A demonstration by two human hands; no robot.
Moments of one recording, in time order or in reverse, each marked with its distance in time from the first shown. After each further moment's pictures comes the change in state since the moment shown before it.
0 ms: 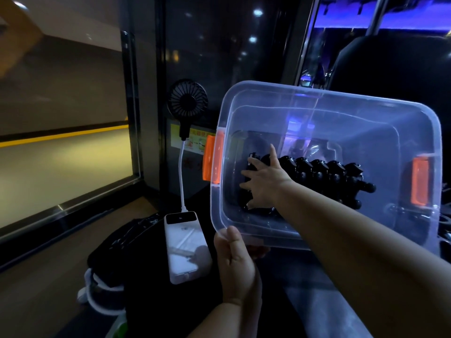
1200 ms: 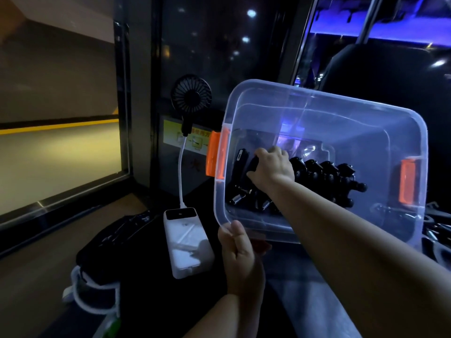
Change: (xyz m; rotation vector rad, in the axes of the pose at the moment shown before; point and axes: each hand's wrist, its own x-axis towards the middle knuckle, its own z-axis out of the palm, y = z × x) left_hand 0.000 0.002 -0.001 0.041 -0.080 0.076; right_hand -0.005 0.000 -0.019 0.739 0.273 0.644
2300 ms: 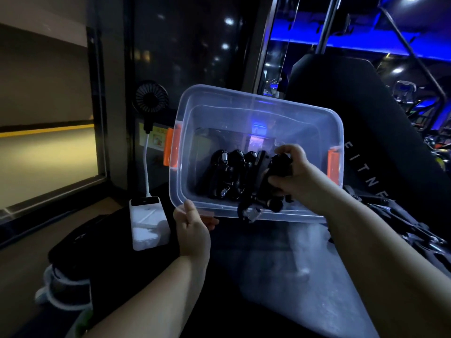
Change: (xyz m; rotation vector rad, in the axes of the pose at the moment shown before) left_hand 0.001 -0.004 0.001 0.088 0.049 0.020; right_hand -0.129 0.121 -0.114 0.860 -0.088 -0.086
